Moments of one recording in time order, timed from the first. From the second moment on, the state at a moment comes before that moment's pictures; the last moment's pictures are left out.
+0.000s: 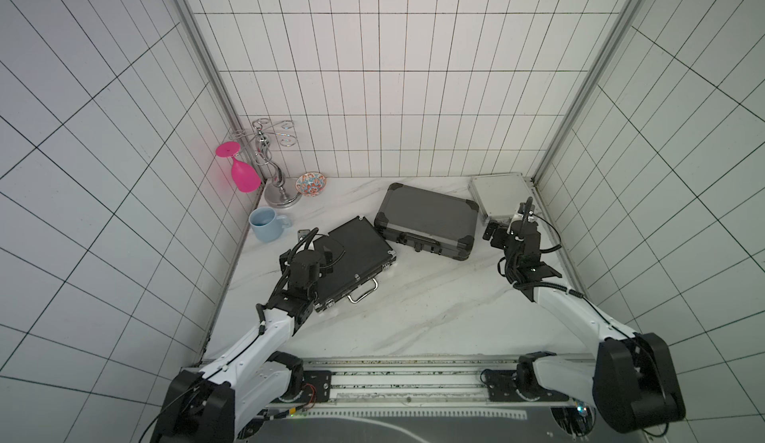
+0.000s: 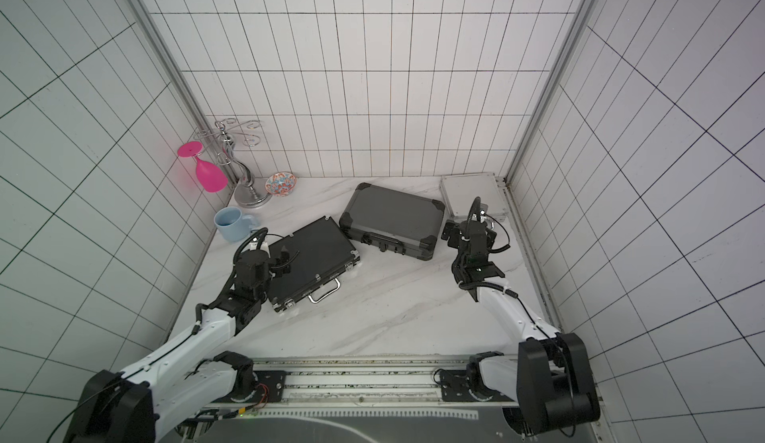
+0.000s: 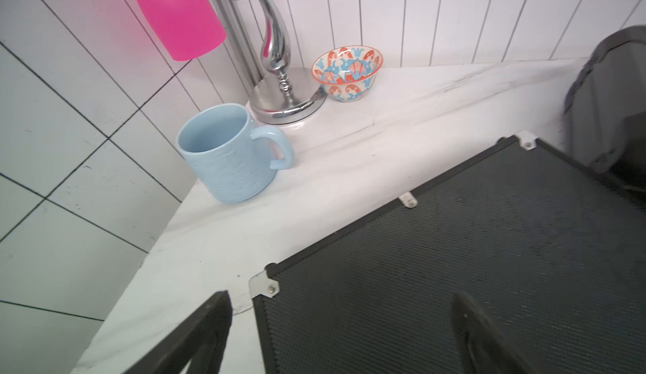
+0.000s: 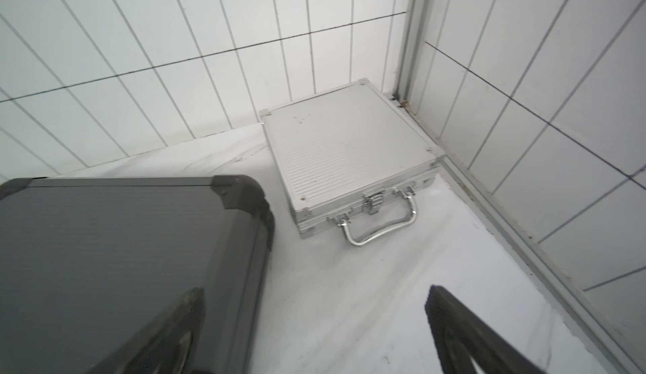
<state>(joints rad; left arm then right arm) -0.26 1.01 0.39 0.16 -0.48 -0.08 0.15 1.21 0.61 0.23 0.37 0.21</state>
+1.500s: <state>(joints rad) -0.09 1.57 0.36 0.97 -0.17 -0.01 -0.04 1.55 0.29 1.12 0.11 0.02</state>
